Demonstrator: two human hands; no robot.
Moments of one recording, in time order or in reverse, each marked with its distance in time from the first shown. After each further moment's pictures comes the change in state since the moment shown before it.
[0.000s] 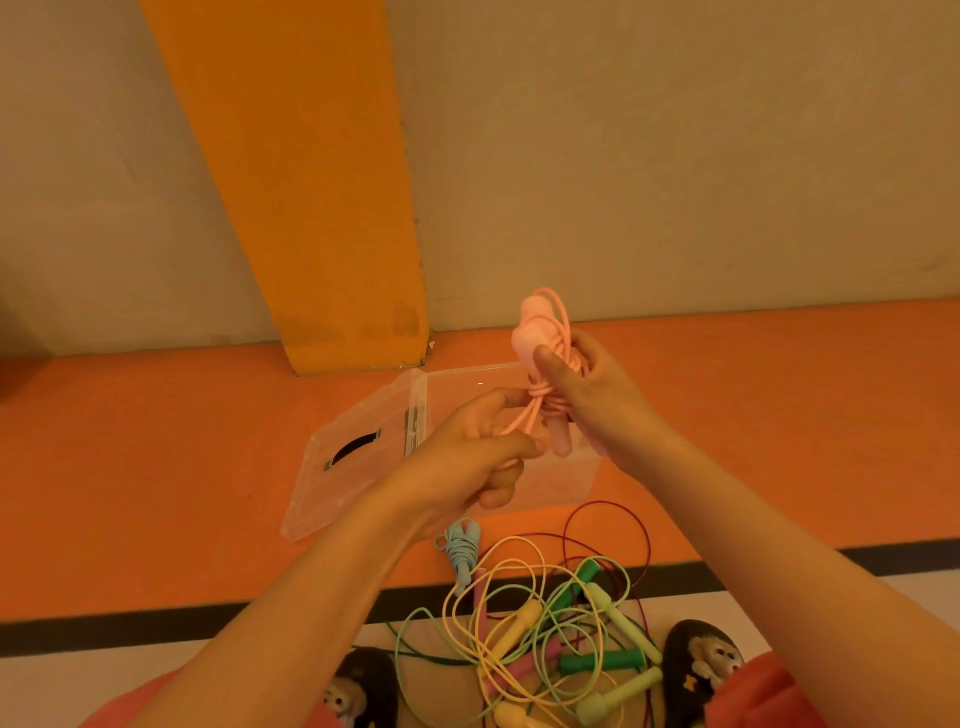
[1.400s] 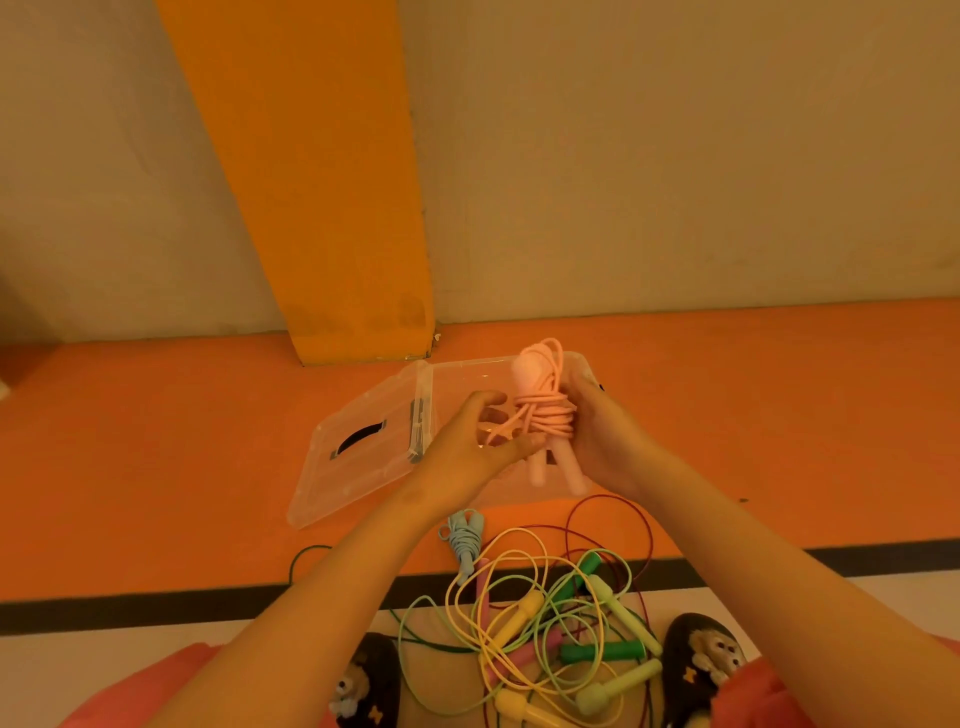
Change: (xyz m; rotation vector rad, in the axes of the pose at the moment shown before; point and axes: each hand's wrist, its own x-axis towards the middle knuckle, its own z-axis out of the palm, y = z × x) left_hand 0.024 -0.041 -0.024 0.544 0.295 0.069; right_hand -0.006 0.035 0.004 0.567 -0.210 0.389
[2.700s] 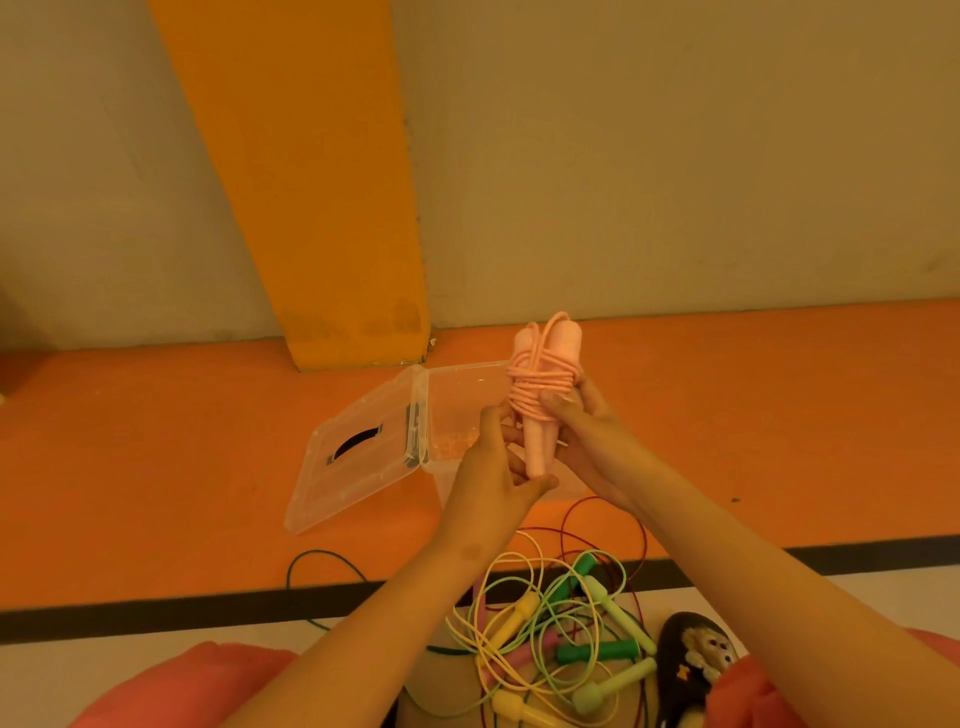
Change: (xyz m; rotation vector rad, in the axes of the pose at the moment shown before) left_hand -0.015 -0.007 0.042 0.008 0.170 0.187; right_hand -0.005 0.010 -0.009 -0.062 0.024 -0.176
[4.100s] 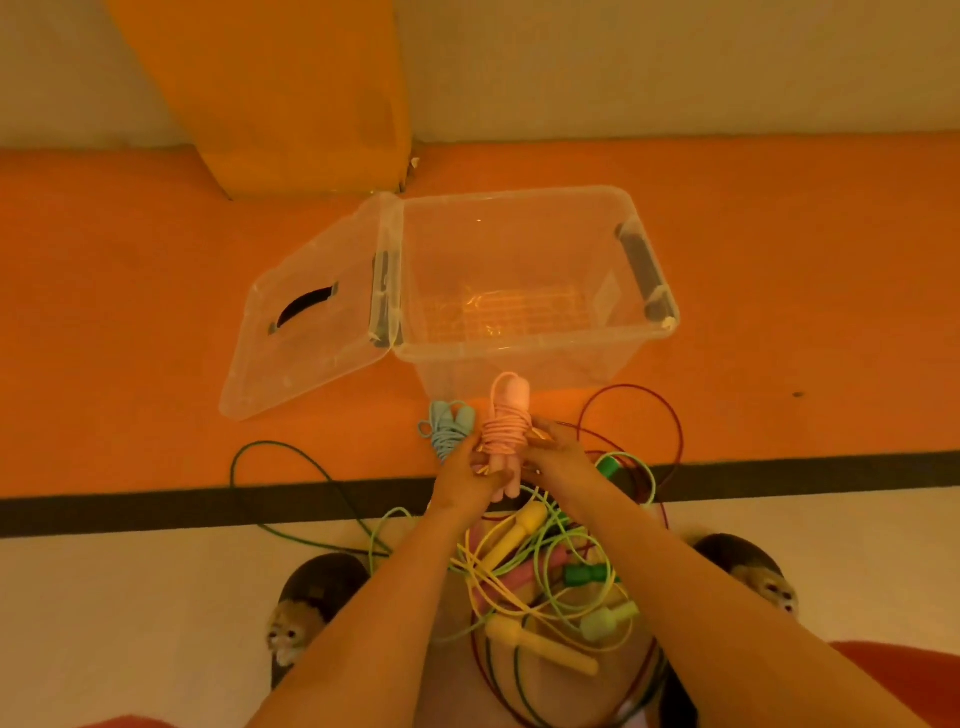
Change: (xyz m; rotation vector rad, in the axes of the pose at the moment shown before) left_hand 0.032 -0.284 0.095 -0.207 -0.115 -0.736; right_hand 0.090 0.269 -0.092 -0.221 0.315 0.522
